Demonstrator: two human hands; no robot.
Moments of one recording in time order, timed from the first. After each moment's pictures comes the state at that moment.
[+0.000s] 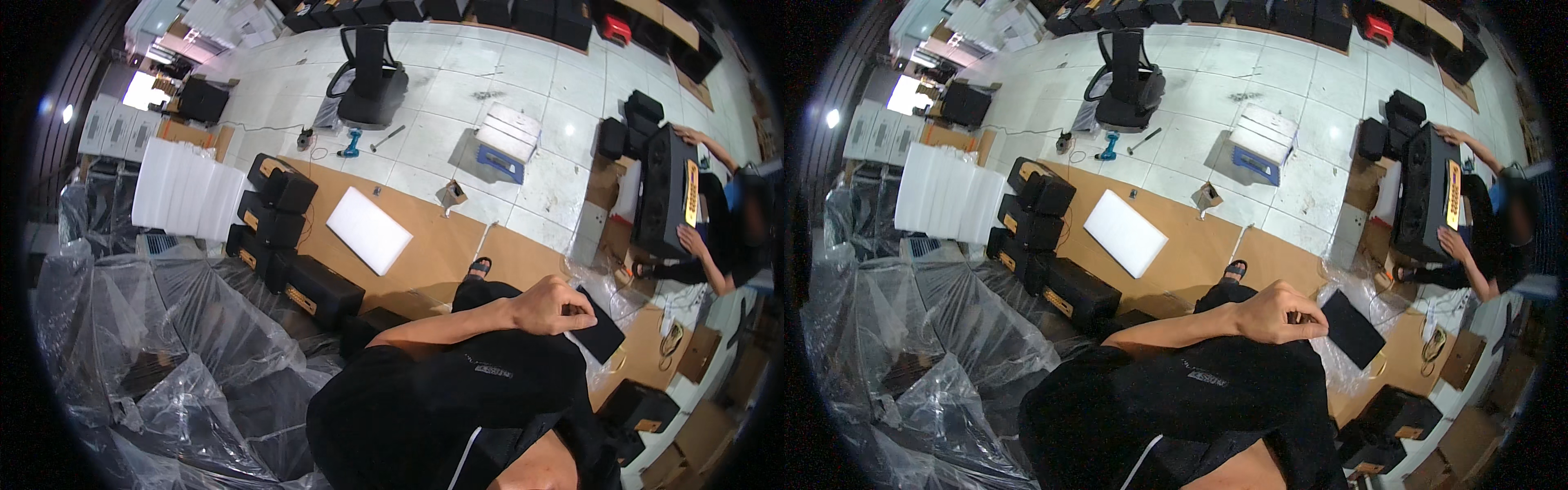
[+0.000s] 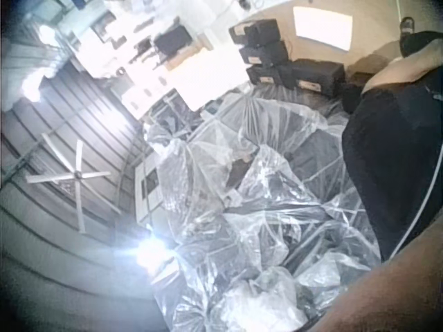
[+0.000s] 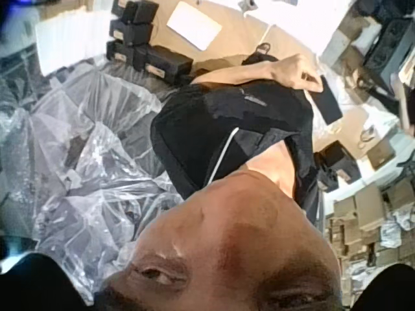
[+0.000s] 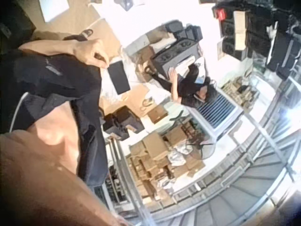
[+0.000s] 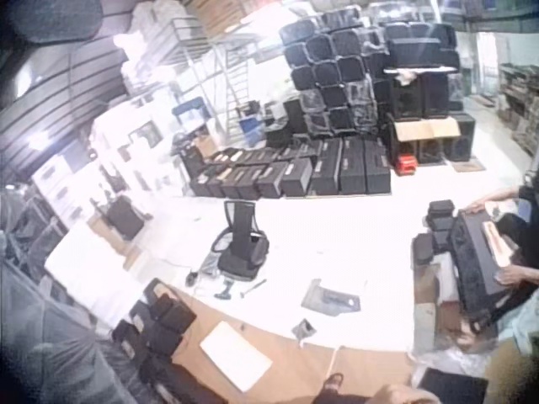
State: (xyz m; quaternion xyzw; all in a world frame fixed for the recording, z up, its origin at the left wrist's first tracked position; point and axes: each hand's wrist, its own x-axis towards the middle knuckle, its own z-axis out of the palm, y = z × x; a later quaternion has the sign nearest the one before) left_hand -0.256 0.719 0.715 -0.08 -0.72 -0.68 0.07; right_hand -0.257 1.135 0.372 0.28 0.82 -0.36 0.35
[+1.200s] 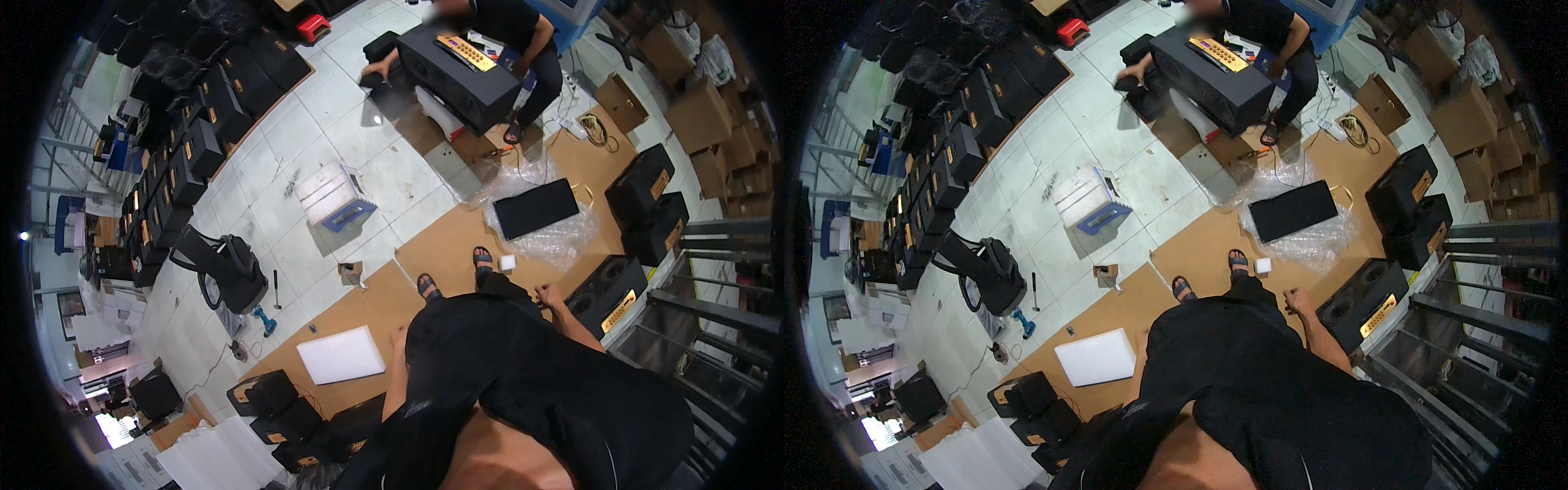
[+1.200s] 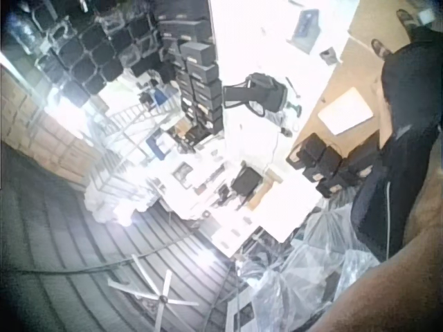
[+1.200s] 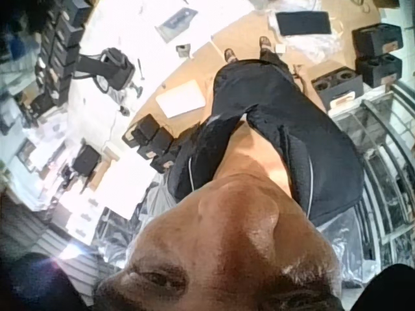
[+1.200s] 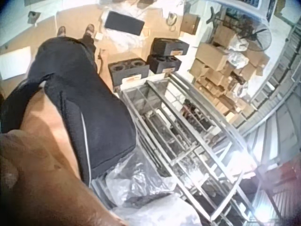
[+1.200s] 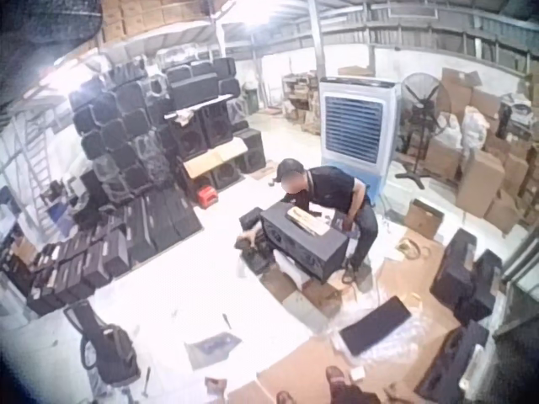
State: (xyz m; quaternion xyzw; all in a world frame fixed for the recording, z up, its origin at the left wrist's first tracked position) left_hand -0.113 0.613 0.298 0.41 -0.76 -0.41 -0.28; right_hand -0.161 1.098 0.377 0.42 0.73 -0.43 0.32
